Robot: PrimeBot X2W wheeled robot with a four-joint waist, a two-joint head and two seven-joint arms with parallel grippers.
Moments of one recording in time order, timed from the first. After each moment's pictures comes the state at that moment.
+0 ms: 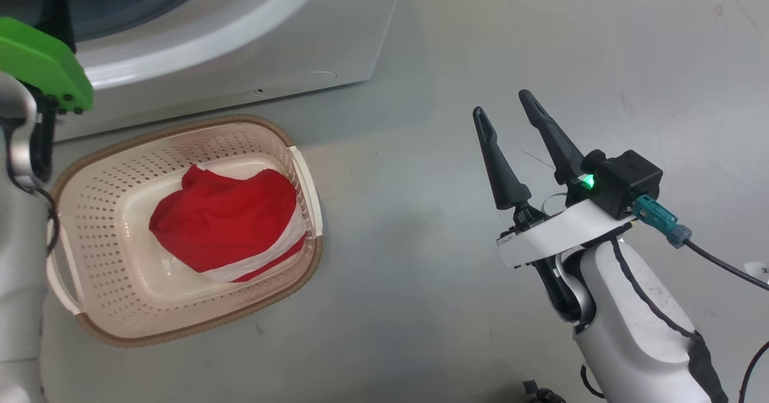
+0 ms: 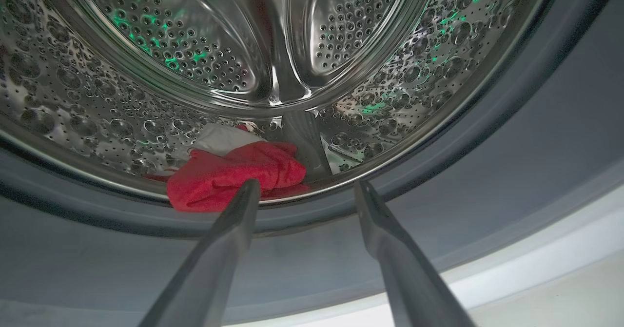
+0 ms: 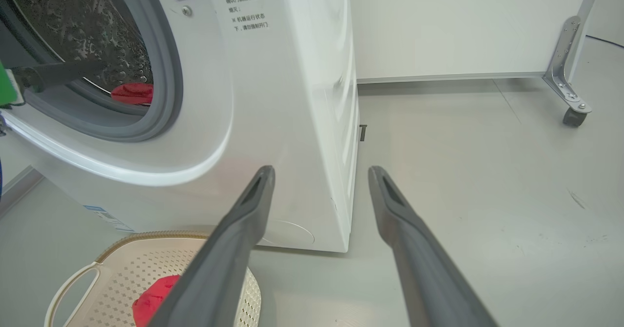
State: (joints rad) left arm -0.82 0.24 -0.10 0.45 -0.31 0.02 0.11; right arm -0.39 -0.06 0.37 0.21 0.38 0.09 -0.26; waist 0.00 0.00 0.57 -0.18
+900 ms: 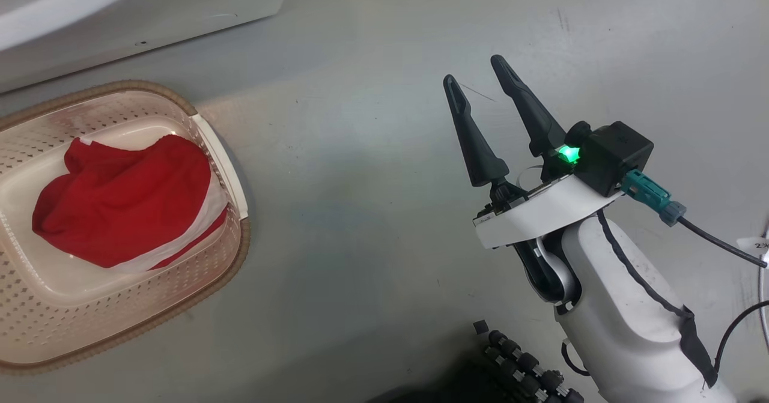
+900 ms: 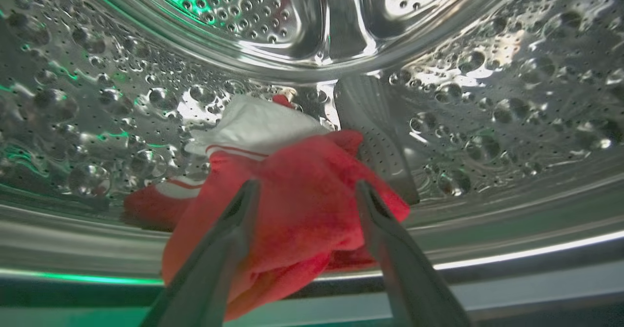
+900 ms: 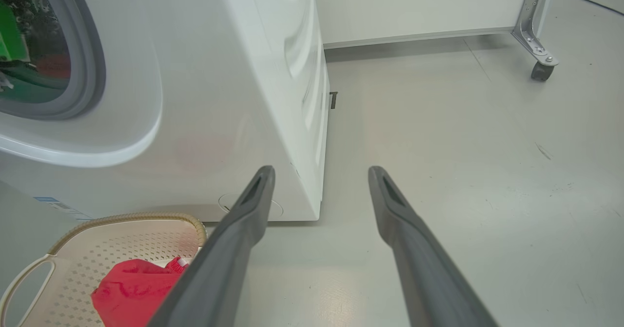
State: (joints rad) left arm -1.15 0.50 -0.02 0.59 -0.29 0.01 0.33; right arm -0.47 -0.05 0.46 0.17 0.47 0.06 -0.26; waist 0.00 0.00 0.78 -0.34
